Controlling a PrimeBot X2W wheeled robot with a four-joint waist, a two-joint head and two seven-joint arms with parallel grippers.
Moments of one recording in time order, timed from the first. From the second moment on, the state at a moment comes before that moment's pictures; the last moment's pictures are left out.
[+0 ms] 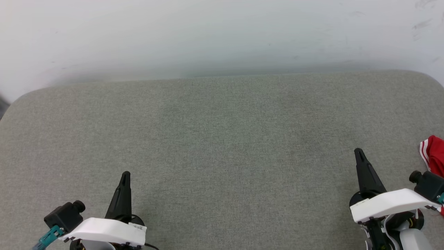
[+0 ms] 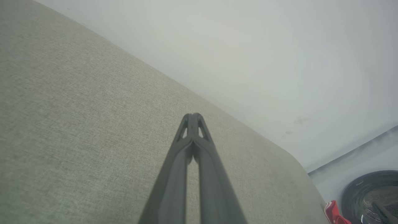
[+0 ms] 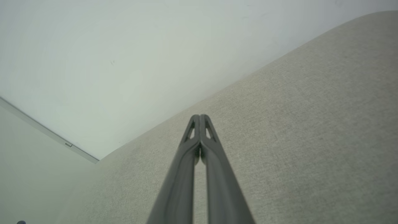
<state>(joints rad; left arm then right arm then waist) -0.01 0.06 0.02 0.13 -0.70 -0.13 -0.15 -0.12 -0.05 -0.03 0.20 0.65 0.13 -0.07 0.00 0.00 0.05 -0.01</state>
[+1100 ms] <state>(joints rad) -0.05 0.07 0.04 0.18 -1.11 -0.13 -0.05 -0.12 -0.05 -0.07 0.22 1.07 0.13 0.01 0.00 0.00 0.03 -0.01</state>
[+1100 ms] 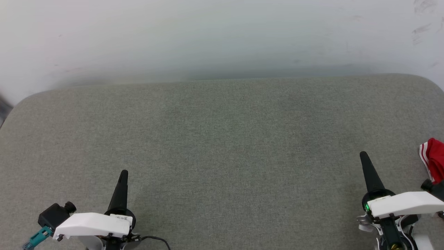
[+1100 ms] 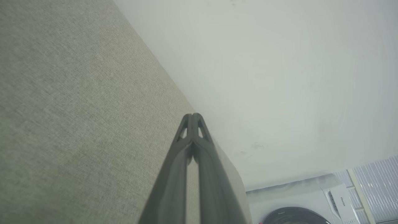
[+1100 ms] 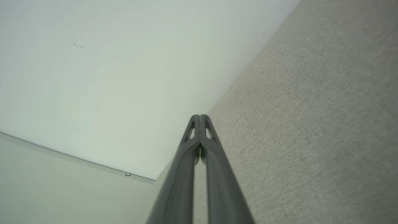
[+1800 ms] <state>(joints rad) -0.07 0.07 0.06 0.20 -1.31 -0.13 0.01 -0.12 -0.05 -0.09 0.23 1.28 0.13 0.05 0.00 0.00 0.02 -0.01</state>
